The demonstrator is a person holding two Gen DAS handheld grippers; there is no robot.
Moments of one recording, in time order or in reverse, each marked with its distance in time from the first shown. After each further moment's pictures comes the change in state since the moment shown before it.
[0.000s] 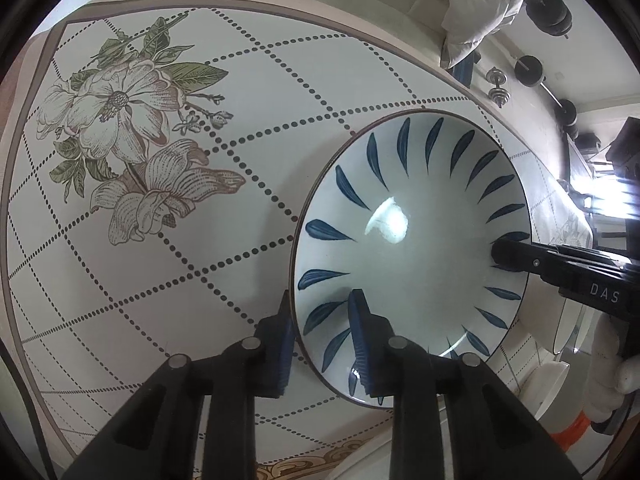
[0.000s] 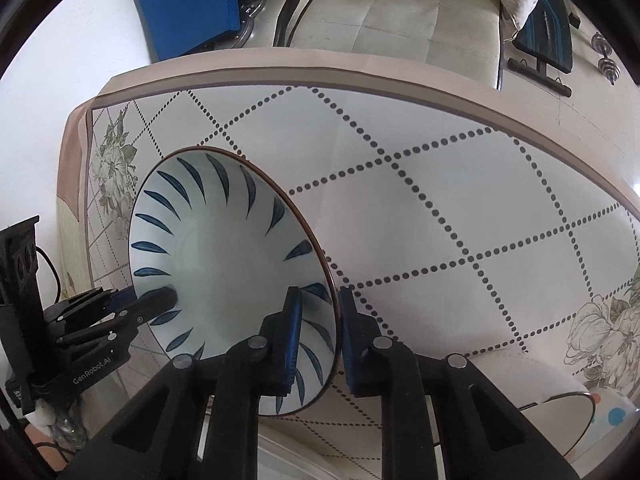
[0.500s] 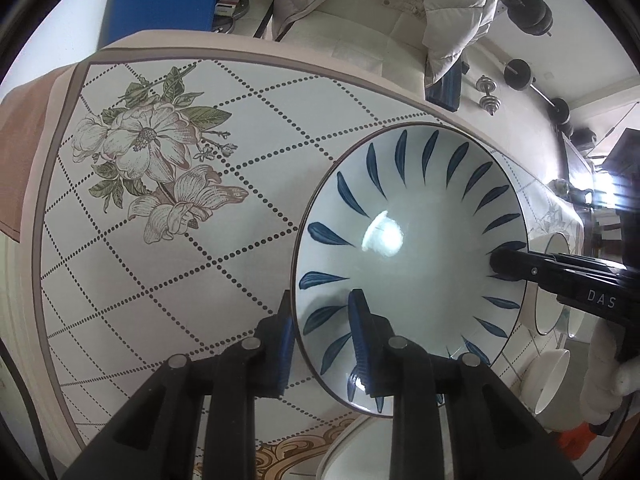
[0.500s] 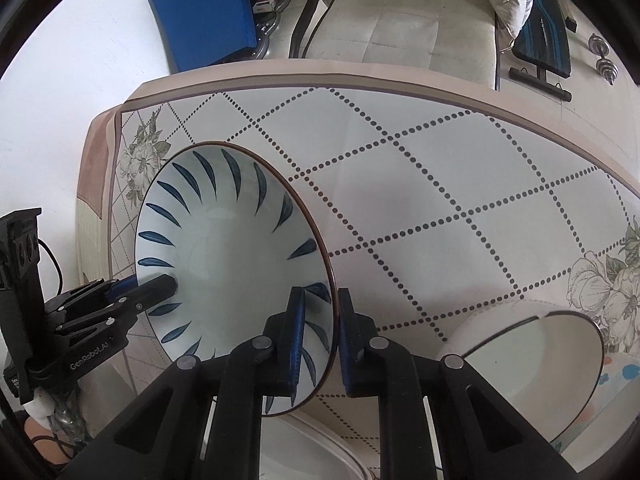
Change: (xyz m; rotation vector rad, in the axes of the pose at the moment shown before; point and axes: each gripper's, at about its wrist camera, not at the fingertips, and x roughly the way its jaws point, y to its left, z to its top) left arm -0.046 -0.010 -0.024 0.063 -0.096 0.034; right arm -0.031 0.008 -0.032 0.003 -0.082 0.050
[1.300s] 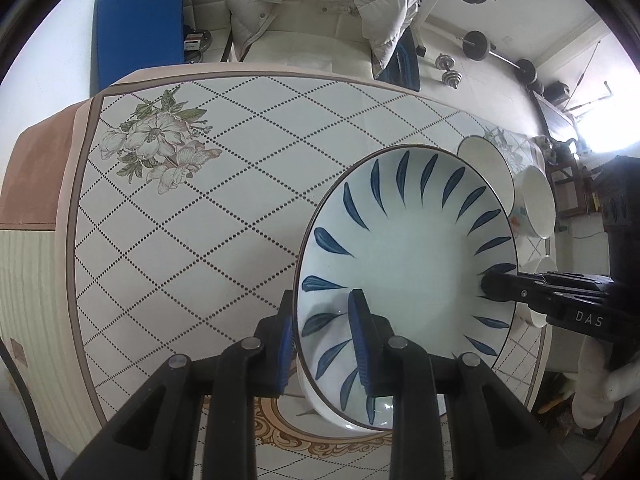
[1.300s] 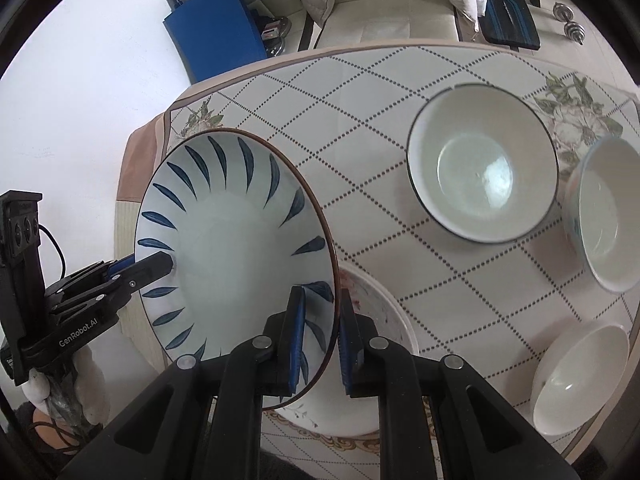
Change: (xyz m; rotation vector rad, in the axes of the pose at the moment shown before) left arm -0.061 -0.049 -0.095 0.186 -0.041 0.033; right arm -0.063 0.007 -0.152 0.111 -0.123 0.094
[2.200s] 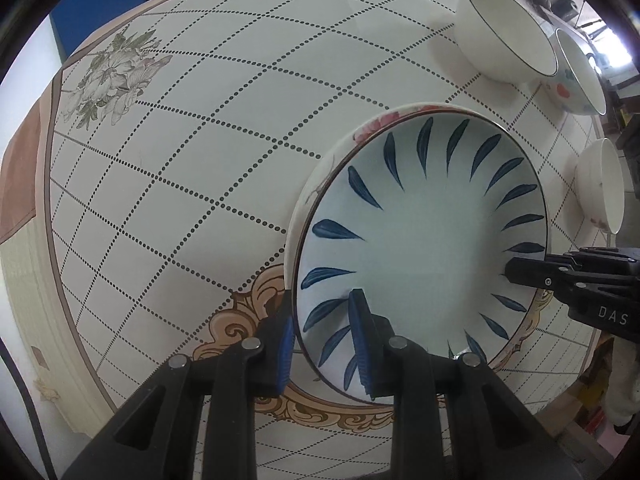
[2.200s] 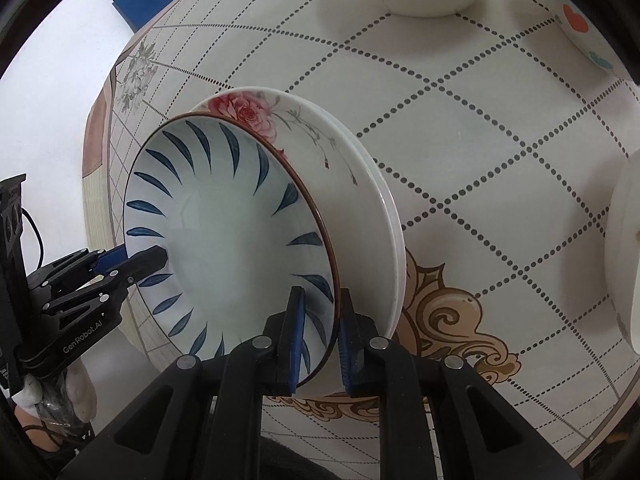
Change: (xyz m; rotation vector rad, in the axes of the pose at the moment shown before) left arm 0.083 -0.028 -0.055 0.149 0.218 0.152; right arm 0.086 -0.050 -0.090 0.128 0.133 -0.024
